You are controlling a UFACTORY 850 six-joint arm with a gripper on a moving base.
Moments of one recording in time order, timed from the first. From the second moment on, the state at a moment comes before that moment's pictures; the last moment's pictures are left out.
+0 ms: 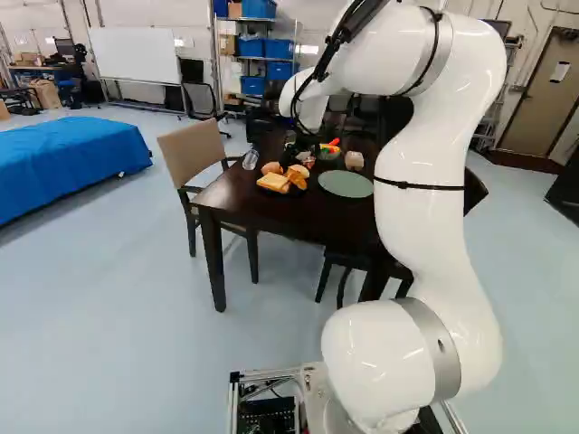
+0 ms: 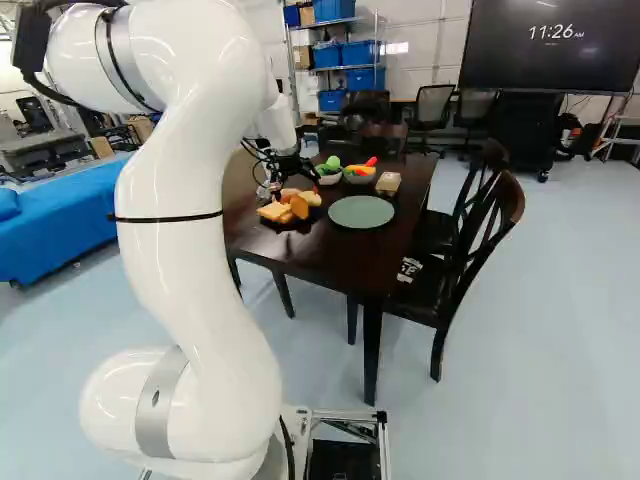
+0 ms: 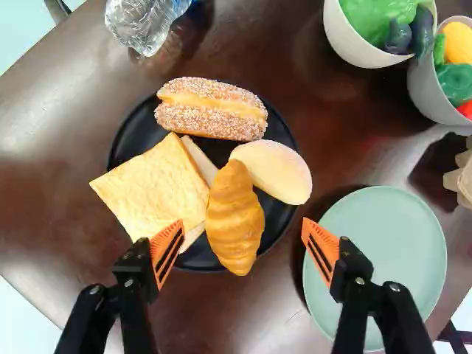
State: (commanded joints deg) arm 1.8 -27.9 -80.7 0.0 -30.5 -22.1
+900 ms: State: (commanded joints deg) arm 1.8 -27.9 -80.7 0.0 -30.5 -22.1
